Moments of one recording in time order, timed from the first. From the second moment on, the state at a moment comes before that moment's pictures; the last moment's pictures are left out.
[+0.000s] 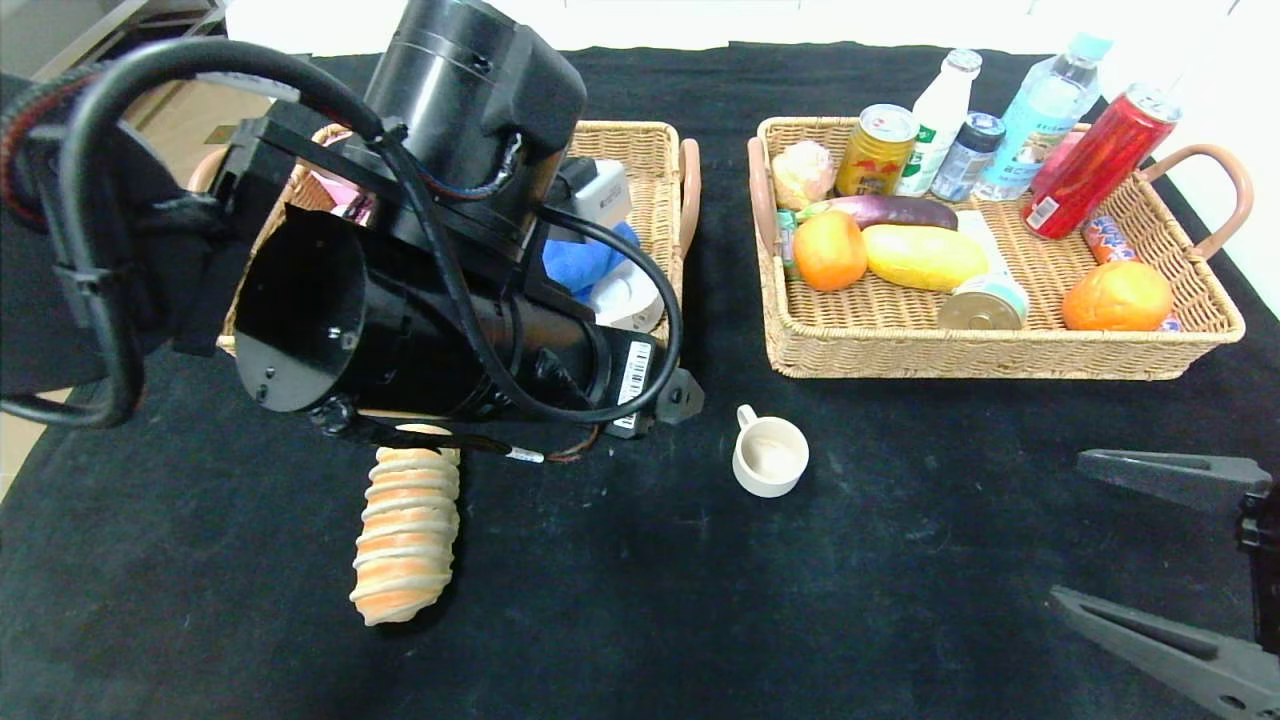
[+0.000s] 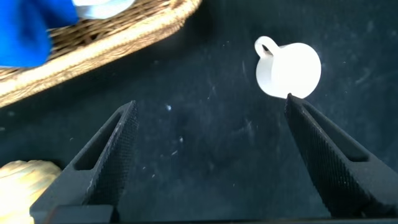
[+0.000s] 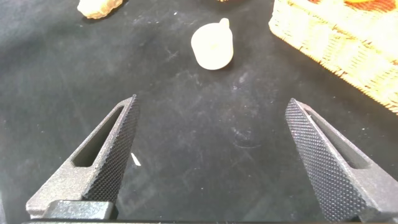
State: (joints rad) left arm -0.78 1.72 -1.60 0.48 0.29 -0.22; right arm 0.21 1.09 -0.46 -0.48 0.66 -0.24
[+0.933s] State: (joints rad) left arm -0.90 1.90 -1.73 0.49 0.44 -0.22; right arm 0.21 1.07 -0.45 -0.47 0.66 -0.25
